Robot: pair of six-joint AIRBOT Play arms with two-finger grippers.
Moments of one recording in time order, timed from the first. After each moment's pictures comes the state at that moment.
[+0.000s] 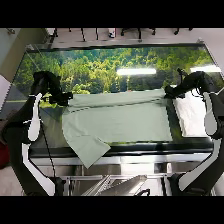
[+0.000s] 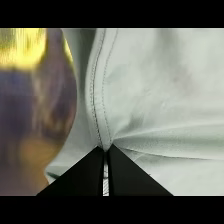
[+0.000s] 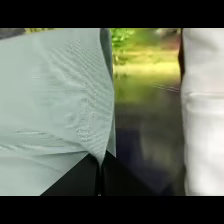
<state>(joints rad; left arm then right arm) -0.02 -2.00 1.87 -1.64 1.49 1.40 -0.24 -1.95 1.69 2.00 -1.23 -1.81</state>
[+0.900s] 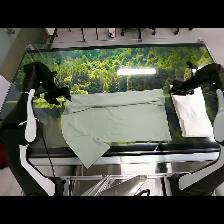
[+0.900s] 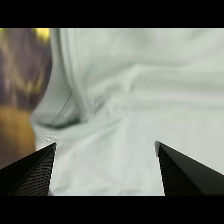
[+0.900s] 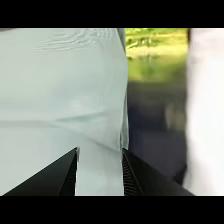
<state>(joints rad) 0.01 -1.96 2.01 -1.74 1.72 1.41 -0.30 -1.79 1.71 2.04 -1.38 -1.80</state>
